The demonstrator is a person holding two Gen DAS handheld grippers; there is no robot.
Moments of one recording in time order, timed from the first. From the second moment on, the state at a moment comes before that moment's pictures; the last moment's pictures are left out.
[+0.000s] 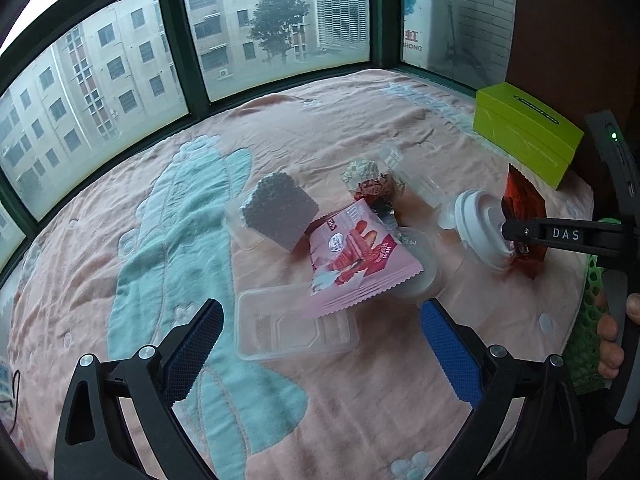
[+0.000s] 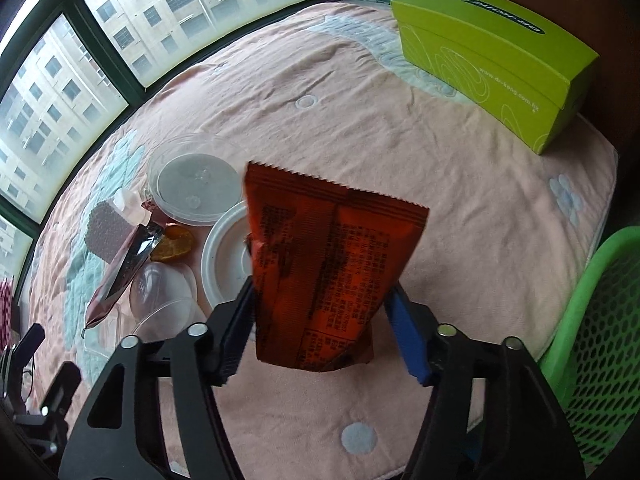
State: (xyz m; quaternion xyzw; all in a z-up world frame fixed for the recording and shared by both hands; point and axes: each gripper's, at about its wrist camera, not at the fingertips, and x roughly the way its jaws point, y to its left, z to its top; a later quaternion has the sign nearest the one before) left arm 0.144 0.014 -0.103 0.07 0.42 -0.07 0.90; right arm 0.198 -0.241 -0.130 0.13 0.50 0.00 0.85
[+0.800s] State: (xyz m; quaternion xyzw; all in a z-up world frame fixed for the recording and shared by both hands) left arm 0.153 0.009 -0.090 0.06 0.40 -0.17 0.90; right arm 0.137 -0.257 -0.080 0.12 0.45 0.00 0.88
